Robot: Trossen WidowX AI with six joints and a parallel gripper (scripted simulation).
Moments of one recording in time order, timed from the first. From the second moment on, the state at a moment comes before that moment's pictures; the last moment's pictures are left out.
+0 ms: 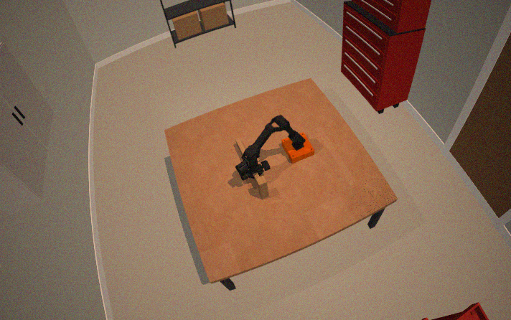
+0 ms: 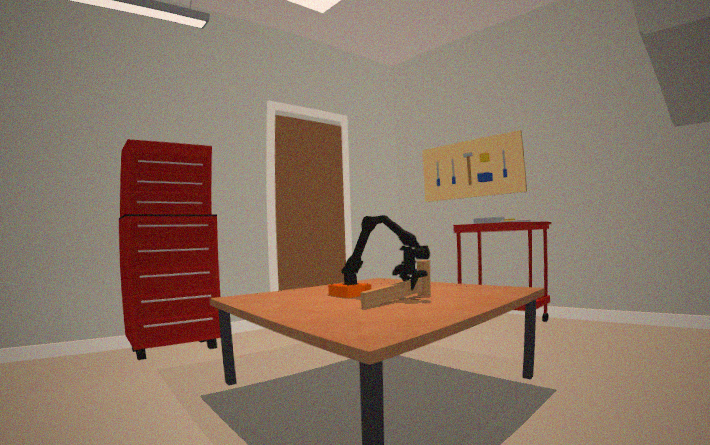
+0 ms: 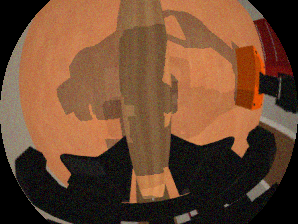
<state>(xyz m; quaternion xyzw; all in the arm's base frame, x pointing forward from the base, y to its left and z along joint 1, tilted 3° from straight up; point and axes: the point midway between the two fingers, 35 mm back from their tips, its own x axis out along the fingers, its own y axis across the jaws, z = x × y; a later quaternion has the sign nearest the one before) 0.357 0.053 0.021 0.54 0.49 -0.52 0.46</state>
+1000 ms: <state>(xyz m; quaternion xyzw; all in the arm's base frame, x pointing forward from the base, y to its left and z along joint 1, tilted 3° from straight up) 0.358 0.057 0.021 0.54 0.48 -0.52 0.46</state>
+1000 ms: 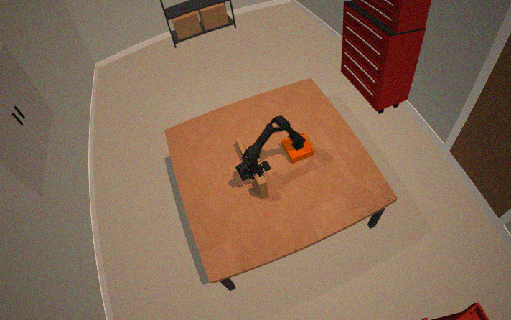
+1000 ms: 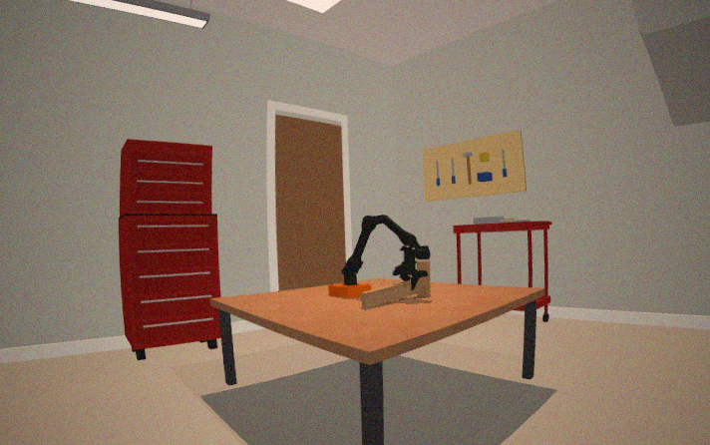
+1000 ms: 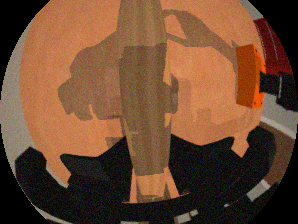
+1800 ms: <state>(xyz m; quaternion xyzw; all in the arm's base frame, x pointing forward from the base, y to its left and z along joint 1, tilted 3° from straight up) 0.357 0.059 0.020 0.54 0.49 -0.52 0.46</state>
